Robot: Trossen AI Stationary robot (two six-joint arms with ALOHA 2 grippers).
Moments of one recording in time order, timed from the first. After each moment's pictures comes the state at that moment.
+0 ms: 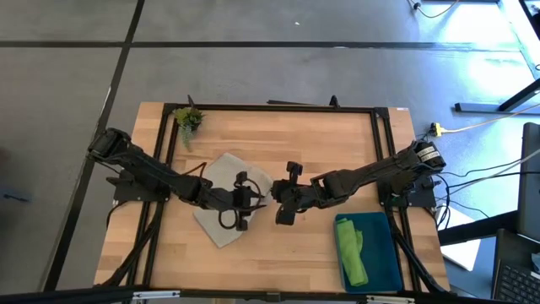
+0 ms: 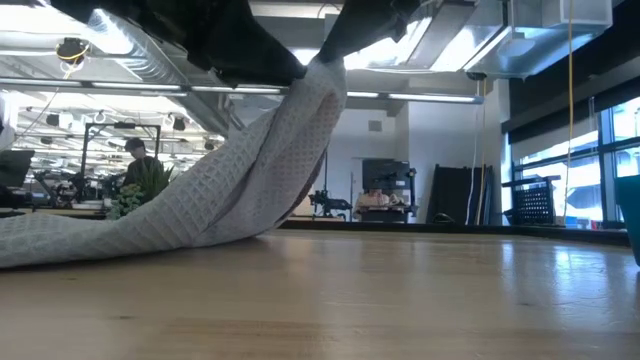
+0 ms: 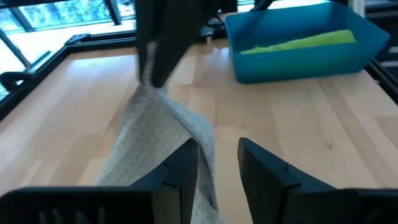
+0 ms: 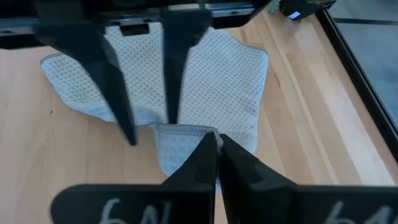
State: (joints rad) left arm -0.36 1.48 0.74 0.31 -0.45 -0.09; right arm 0.30 1.74 1.44 -0.54 0.49 0.23
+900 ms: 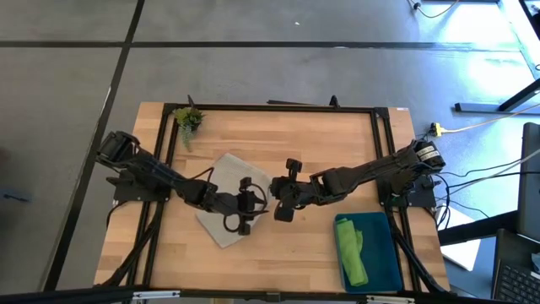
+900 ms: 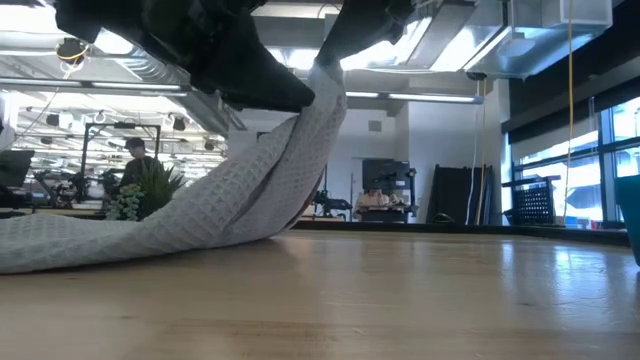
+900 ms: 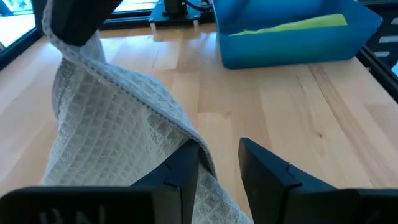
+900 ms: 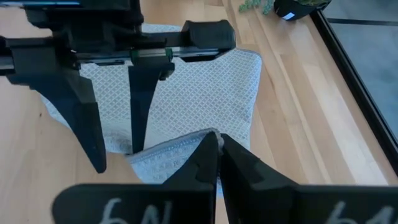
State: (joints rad) left arm -0.36 1.58 0.74 0.37 -0.40 -0.13; right arm 0.28 1.74 1.44 -0.53 0.50 0.21
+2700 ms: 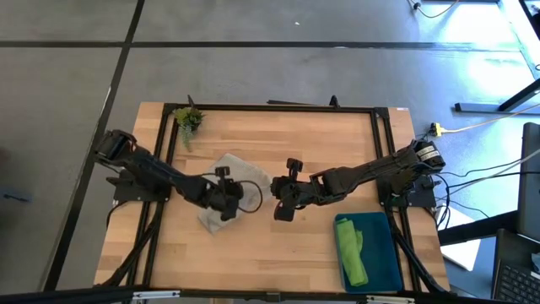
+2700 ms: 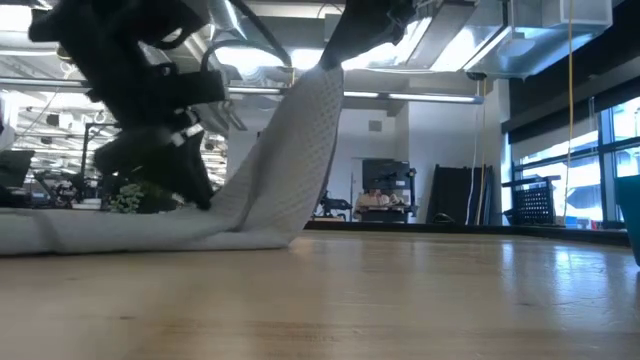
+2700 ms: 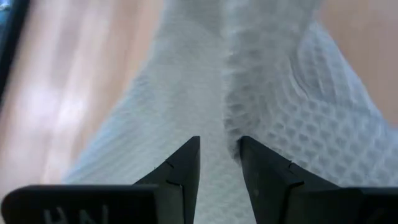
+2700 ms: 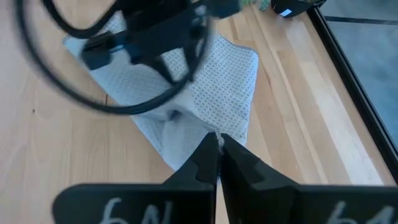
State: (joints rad) left arm -0.33 1.54 0.74 -0.36 -0.60 -0.31; right arm 0.28 1.74 1.44 -0.54 0.51 0.20
